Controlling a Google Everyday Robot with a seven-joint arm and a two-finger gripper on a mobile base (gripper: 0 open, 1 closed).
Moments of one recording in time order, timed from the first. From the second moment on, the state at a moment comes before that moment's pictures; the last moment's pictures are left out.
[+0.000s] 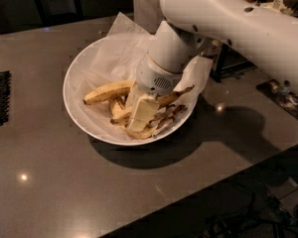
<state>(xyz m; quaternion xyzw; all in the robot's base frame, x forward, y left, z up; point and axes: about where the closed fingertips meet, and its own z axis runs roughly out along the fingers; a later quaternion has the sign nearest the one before) 0.490 0.033 0.854 -0.72 0.65 0.17 0.15</state>
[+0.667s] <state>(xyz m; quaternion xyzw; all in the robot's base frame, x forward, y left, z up) 0.483 0.017 0.886 -0.72 0.64 0.18 0.22</state>
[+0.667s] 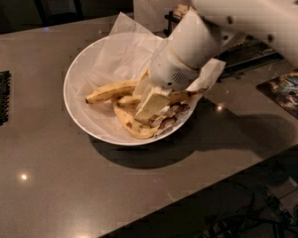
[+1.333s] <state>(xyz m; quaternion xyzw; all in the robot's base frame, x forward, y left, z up) 0.454 -0.005 0.976 -0.72 0.52 0.25 0.38</state>
